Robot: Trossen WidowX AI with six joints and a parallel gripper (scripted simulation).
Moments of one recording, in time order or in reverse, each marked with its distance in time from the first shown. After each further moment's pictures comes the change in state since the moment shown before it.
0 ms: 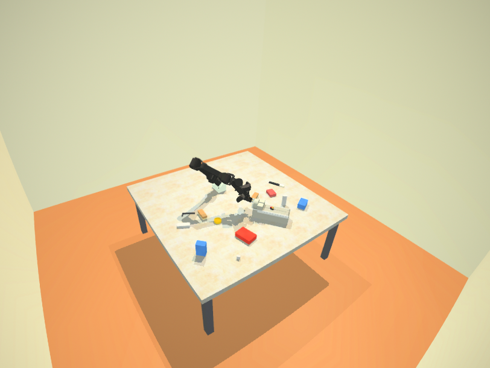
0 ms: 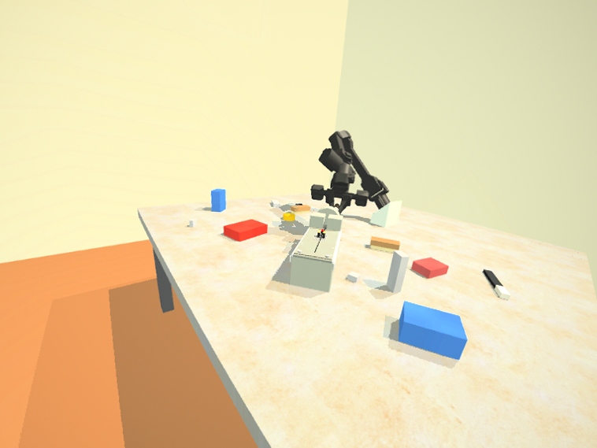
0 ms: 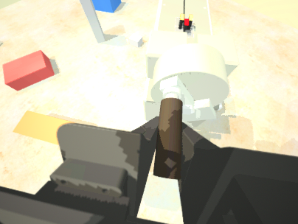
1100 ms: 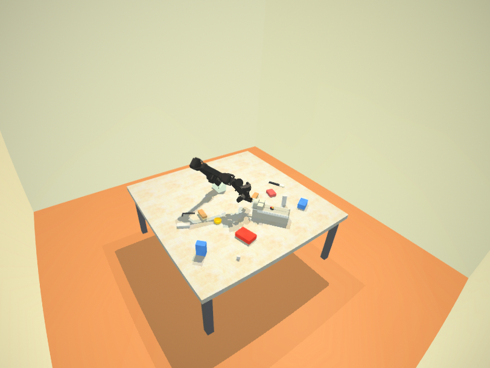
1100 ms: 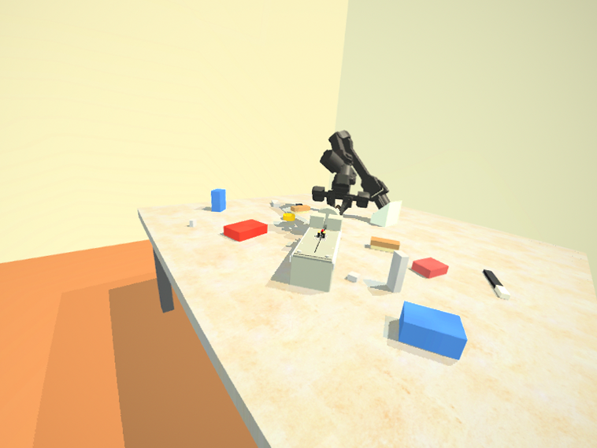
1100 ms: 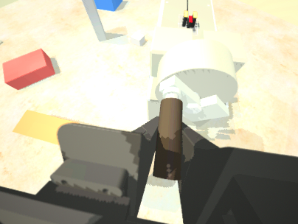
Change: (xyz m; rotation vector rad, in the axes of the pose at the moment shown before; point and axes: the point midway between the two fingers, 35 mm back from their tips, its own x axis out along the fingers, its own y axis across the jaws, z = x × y) arm 0.003 0.004 -0.003 0.000 -0.001 0.002
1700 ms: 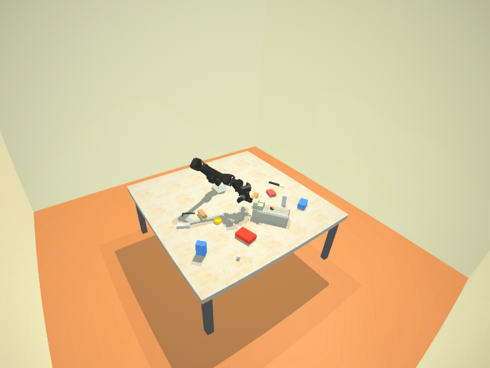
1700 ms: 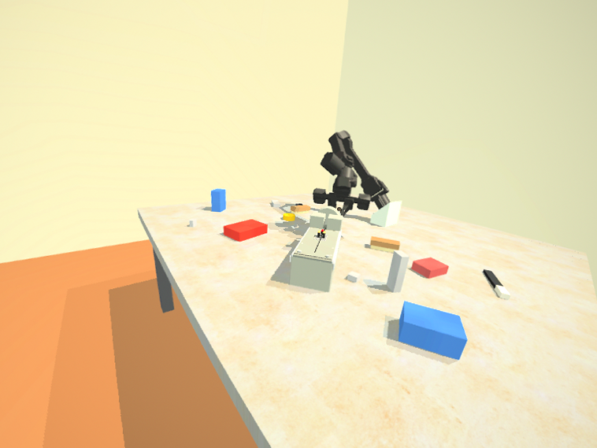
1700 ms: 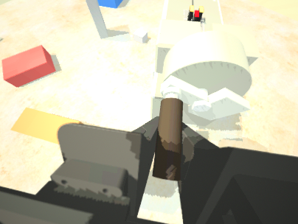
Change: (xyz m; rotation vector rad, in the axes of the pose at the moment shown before) arm 0.005 0.004 -0.005 -0.004 -0.001 0.005
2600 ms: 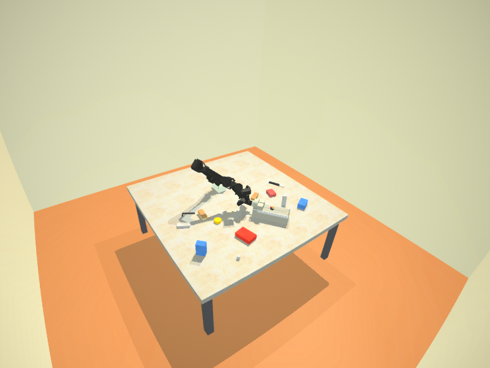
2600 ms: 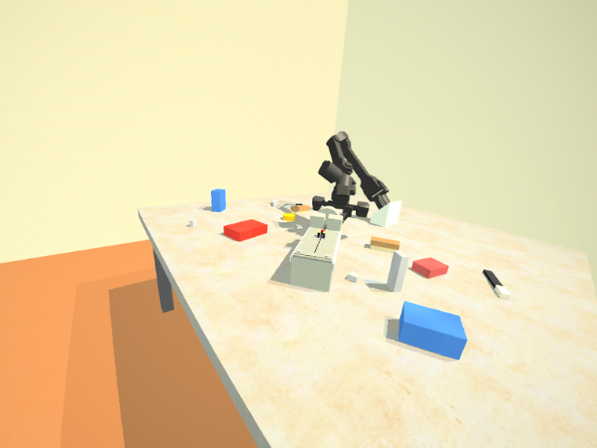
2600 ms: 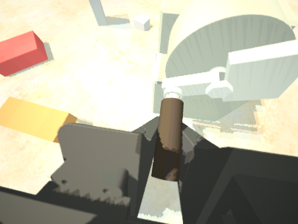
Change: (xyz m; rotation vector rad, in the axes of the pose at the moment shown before) arm 0.018 0.000 -0.018 -0.009 0.004 0.013
